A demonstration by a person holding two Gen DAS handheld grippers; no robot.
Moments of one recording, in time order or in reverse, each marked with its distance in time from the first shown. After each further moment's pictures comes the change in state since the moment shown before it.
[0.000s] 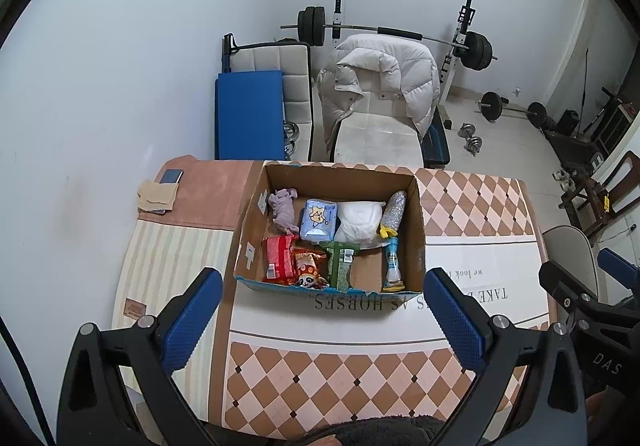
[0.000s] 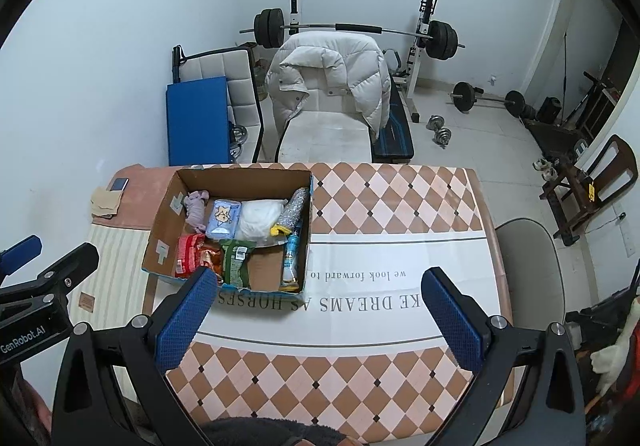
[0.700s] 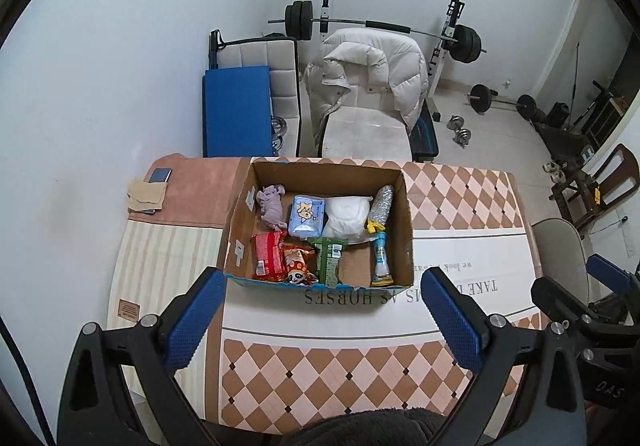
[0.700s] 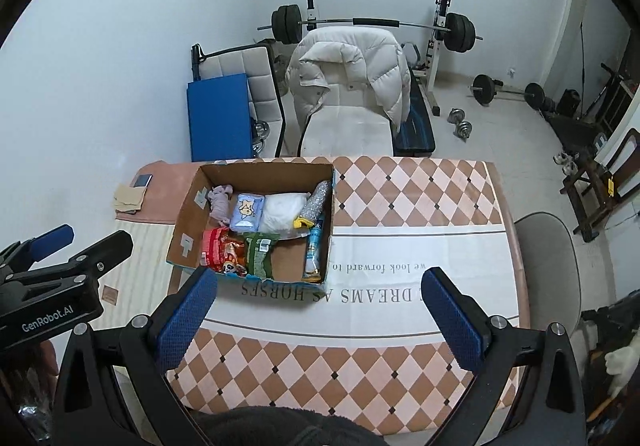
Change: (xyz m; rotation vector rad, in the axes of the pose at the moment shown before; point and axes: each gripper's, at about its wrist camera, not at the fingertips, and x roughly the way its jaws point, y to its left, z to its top) left arm -0.006 -0.007 0.008 0.020 0.025 -0.043; right arm -0.008 0.000 -0.004 0.004 0.021 0.088
